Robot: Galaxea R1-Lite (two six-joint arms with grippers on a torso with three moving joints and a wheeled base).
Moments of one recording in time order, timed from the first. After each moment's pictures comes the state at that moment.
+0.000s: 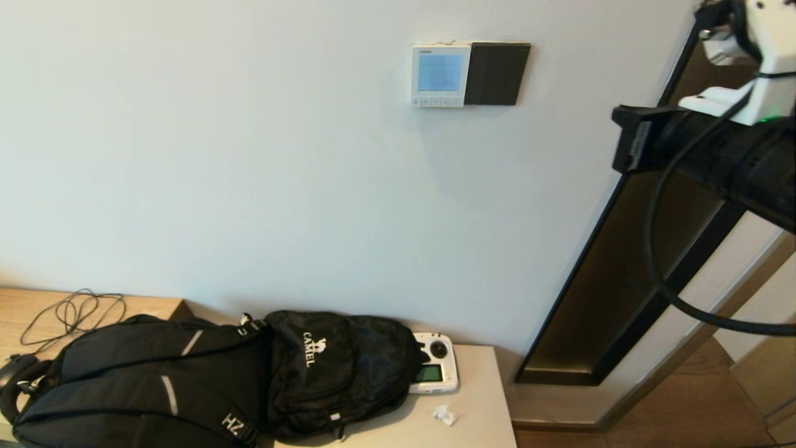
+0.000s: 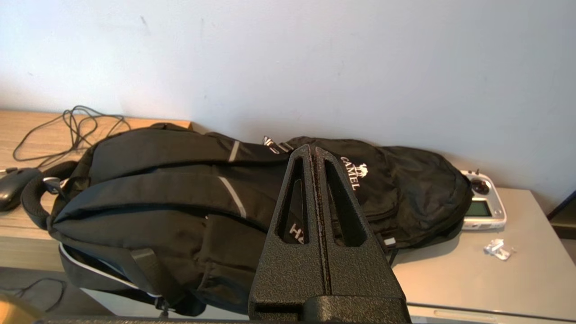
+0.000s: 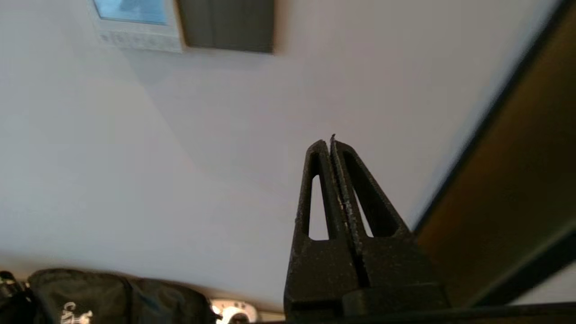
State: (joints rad) left arm 0.01 0.00 0.00 -0.01 0.01 0.00; right arm 0.46 1.38 -1.07 -0.46 -0.40 -0.17
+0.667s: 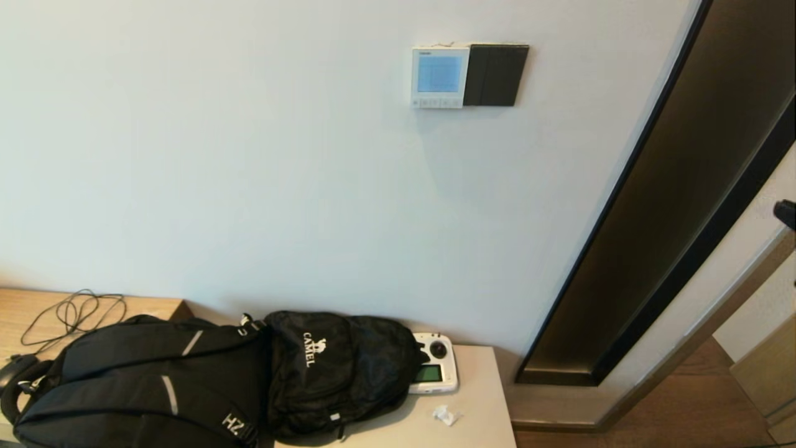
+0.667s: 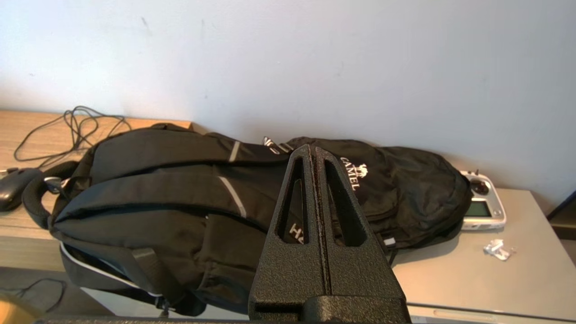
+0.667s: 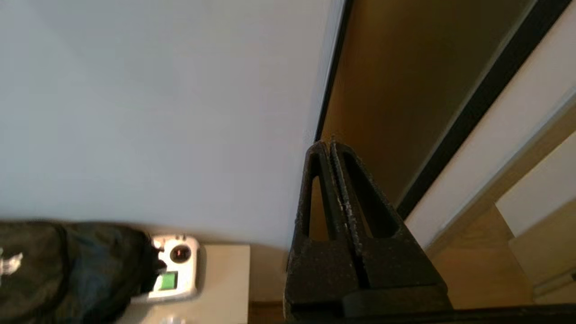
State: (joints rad) left arm 0.01 0.00 0.00 -0.01 0.01 0.00; right arm 0.17 0.94 -0.69 -0.30 -0.25 -0.15
